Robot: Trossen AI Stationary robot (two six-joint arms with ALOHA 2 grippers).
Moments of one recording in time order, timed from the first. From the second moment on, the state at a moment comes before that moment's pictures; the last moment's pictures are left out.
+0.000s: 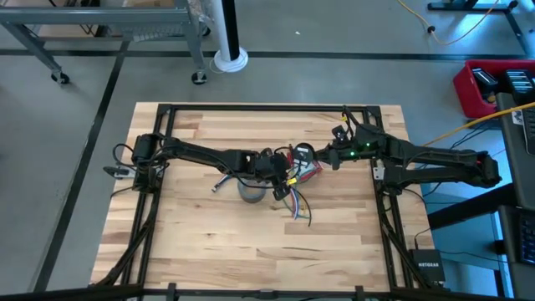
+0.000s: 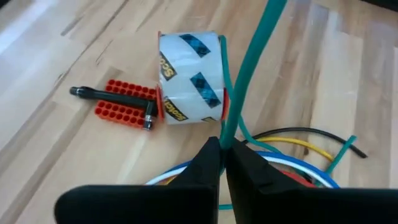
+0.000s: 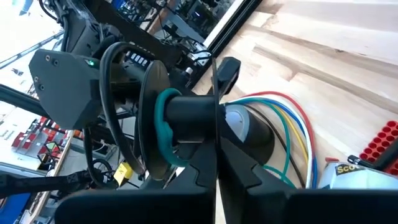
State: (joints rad) left arm -0.03 1.94 1.46 -0.33 -0.26 -0.35; right arm -0.25 0.83 0.57 -0.02 -0.26 0.83
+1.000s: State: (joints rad) left arm 0.10 1.89 1.46 -0.37 -0.11 -0.47; right arm -0.25 0.78 0.55 -0.40 -0.36 0.89
